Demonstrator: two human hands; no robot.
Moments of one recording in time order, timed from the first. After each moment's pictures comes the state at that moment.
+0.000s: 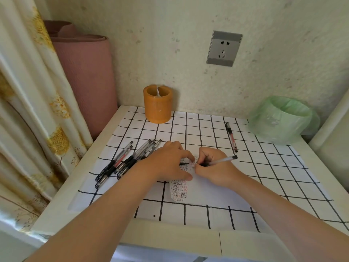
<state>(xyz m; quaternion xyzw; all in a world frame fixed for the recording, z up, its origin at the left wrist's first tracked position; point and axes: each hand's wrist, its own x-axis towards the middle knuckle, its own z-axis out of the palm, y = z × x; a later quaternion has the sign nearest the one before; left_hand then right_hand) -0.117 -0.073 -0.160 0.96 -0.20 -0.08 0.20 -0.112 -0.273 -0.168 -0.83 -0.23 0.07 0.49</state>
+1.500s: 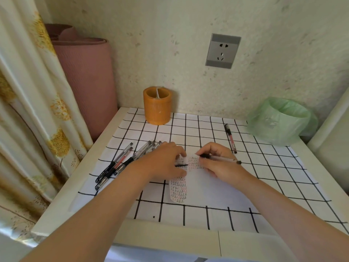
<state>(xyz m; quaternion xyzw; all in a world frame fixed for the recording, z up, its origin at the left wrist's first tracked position) -0.116 -0.063 -0.154 0.95 -0.18 -0.07 0.22 -0.106 -0.284 -0.165 -0.79 -0.14 0.09 0.59</state>
